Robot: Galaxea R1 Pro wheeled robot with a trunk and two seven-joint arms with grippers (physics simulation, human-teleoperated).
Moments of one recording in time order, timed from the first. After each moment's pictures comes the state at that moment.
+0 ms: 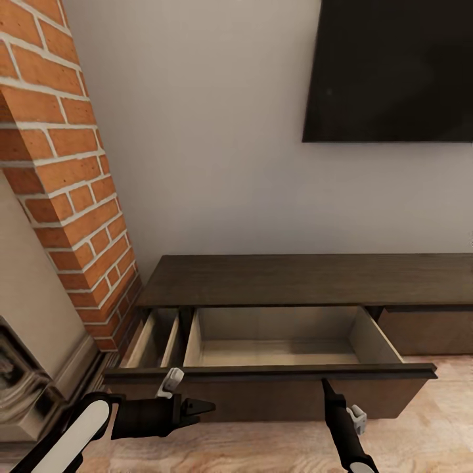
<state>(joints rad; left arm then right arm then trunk) -0.24 0.35 -0.39 -1.43 1.28 1.00 -0.23 -0.31 -0.03 0.00 -0.49 -1.50 -0.10 0.73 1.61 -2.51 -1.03</state>
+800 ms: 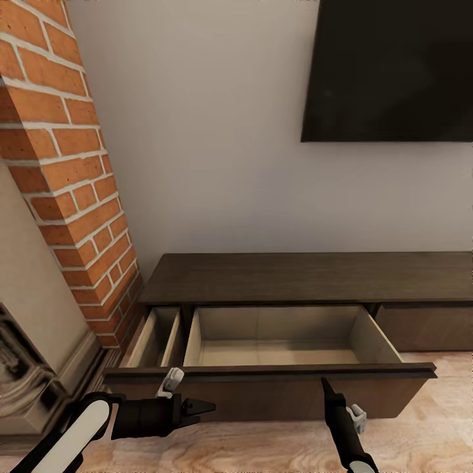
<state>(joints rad) -0.24 0.35 -0.39 -1.43 1.28 1.00 -0.23 -0.31 -0.03 0.00 -0.50 -1.50 -0.10 0.72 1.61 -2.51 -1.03</state>
